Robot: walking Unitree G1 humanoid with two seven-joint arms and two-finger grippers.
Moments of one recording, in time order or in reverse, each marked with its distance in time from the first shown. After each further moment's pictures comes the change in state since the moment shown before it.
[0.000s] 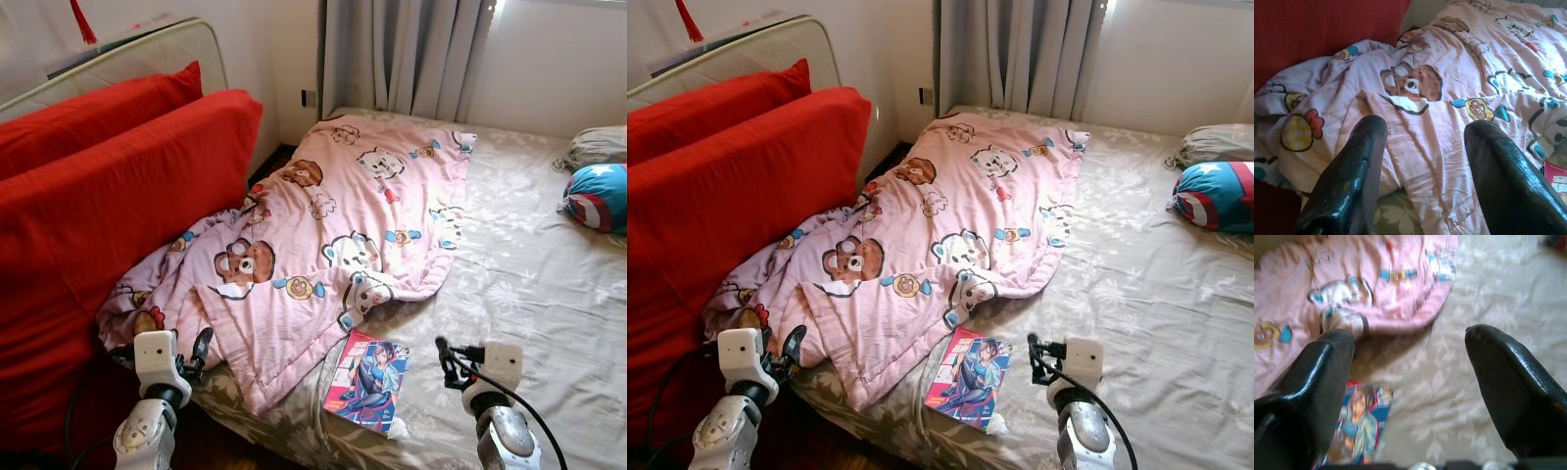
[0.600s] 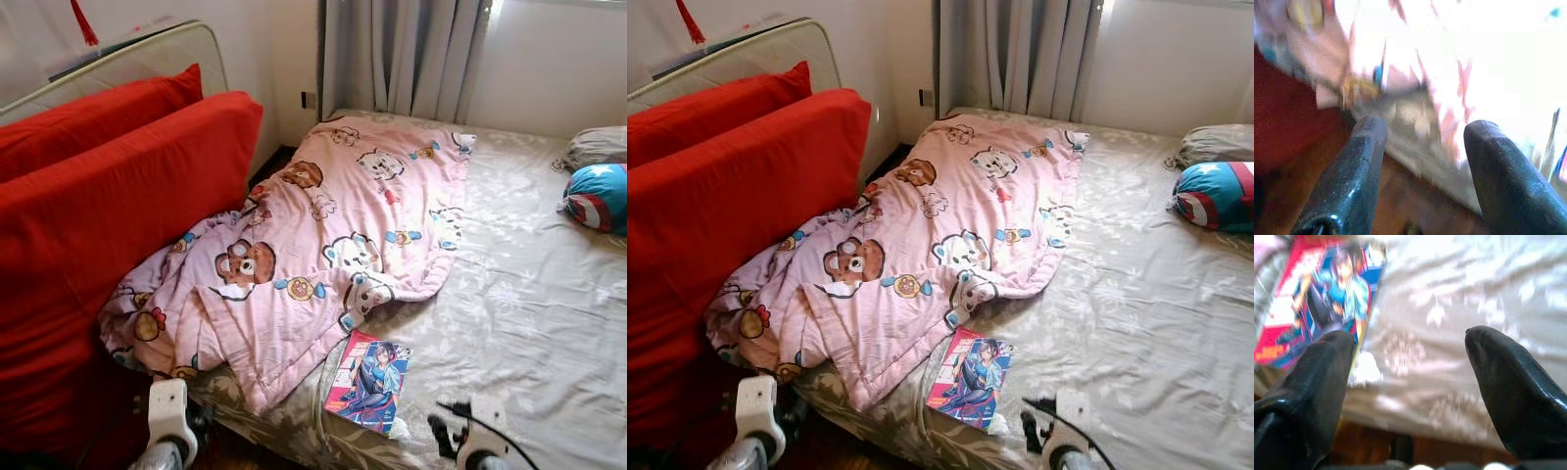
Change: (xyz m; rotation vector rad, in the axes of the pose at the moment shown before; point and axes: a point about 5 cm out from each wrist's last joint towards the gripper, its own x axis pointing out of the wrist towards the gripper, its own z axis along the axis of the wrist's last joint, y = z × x) left arm -0.017 0.002 -0.049 -0.063 0.352 0.114; right arm -0.036 -0.007 -0.068 0.061 0.474 -0.044
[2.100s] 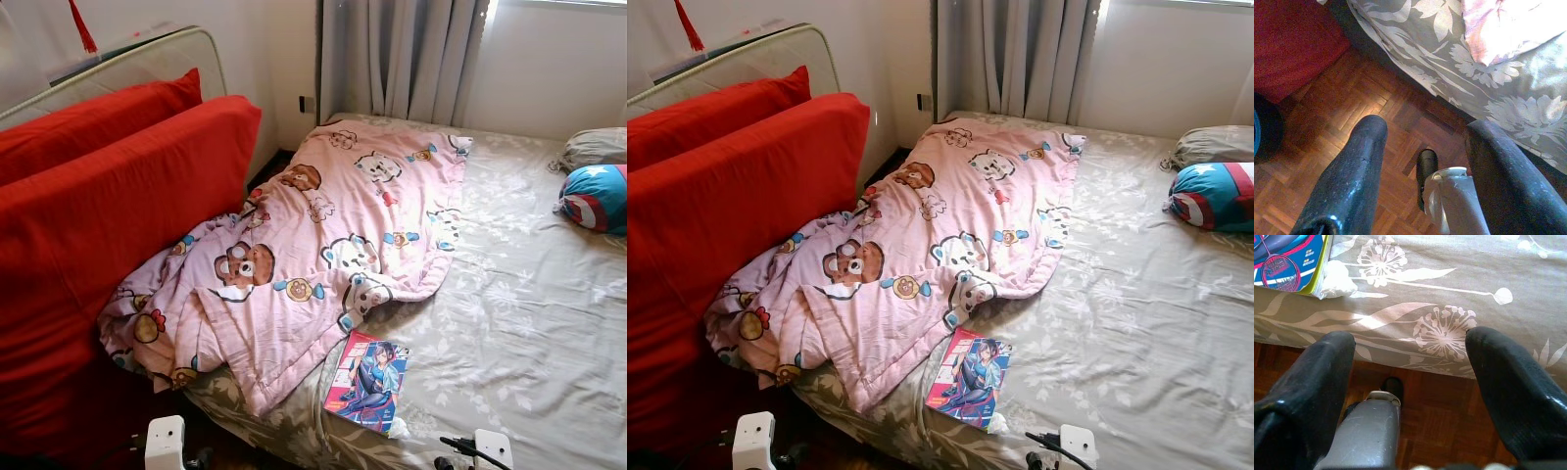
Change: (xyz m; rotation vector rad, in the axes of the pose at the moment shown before) left arm -0.028 0.011 -0.060 0.031 0.336 0.042; right arm -0.022 -0.012 -0.056 -0.002 0.247 -0.064
